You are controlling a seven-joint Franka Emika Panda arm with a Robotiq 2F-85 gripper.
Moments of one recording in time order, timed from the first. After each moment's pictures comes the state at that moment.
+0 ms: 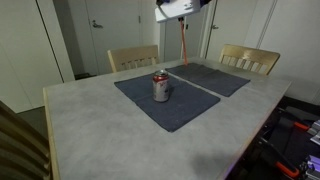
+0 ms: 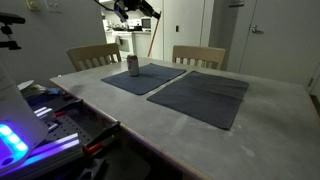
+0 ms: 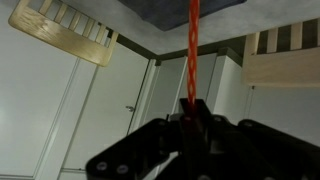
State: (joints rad) arm 0.29 0.19 0.12 -2.02 -1.22 1.92 1.80
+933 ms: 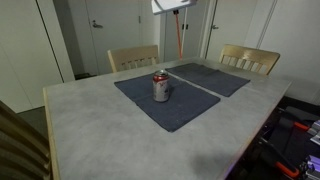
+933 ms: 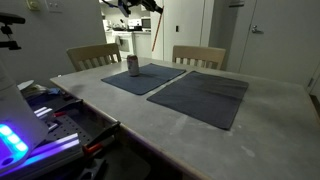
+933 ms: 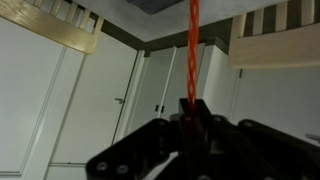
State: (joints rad) arm 0.27 0.20 0.12 -1.96 -1.27 1.97 1.77
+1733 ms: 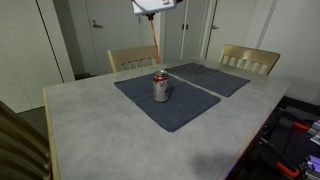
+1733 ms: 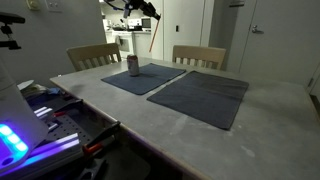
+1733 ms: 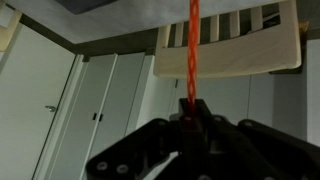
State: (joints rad) arm 0.26 0.34 0.13 -1.80 -1.27 2.24 1.61
